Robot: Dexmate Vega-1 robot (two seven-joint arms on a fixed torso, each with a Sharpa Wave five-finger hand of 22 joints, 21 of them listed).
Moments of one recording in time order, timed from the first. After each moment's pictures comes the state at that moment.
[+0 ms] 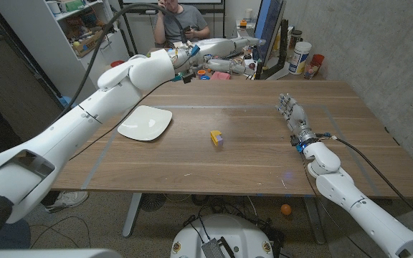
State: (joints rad) left arm 0.43 0.75 0.59 -1.93 0.37 -0.27 -0.31; left_hand 0.32 -0.11 0.40 -0.14 0.23 -0.06 -0.21 0.18 0.17 -0.04 -0.02 0.21 0.19 0.02 0.09 0.20 0.18 0.04 0.21 0.55 0.18; right arm -0.99 -0.54 -0.33 -1.37 0.64 0.46 0.03; right_hand 0.09 0.10 0.41 0.13 0.21 0.09 0.04 0.19 0.18 0.07 0.05 0.20 0.18 -0.02 0.00 0.19 0.18 0.13 -0.03 0.19 0.17
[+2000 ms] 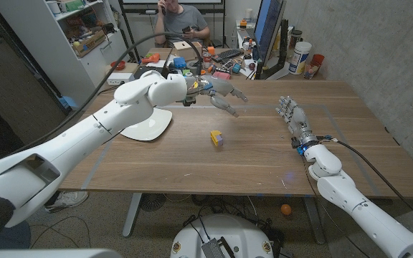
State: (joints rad) left arm 0.43 0.75 0.72 -1.92 0.61 -0.12 -0.52; left_hand 0.53 -0.09 0.36 -0.15 0.29 0.29 -0.20 0.23 0.18 0.27 -0.02 0.28 0.22 0.28 0.01 0.23 0.18 0.30 0.21 0.53 0.18; right arm -1.01 -0.54 -0.32 -1.38 0.64 0.45 0.03; right_hand 0.09 0.10 0.41 0.13 0.21 0.09 0.04 0.19 0.18 0.08 0.05 0.20 0.18 -0.01 0.01 0.19 0.18 0.13 -0.02 0.19 0.17
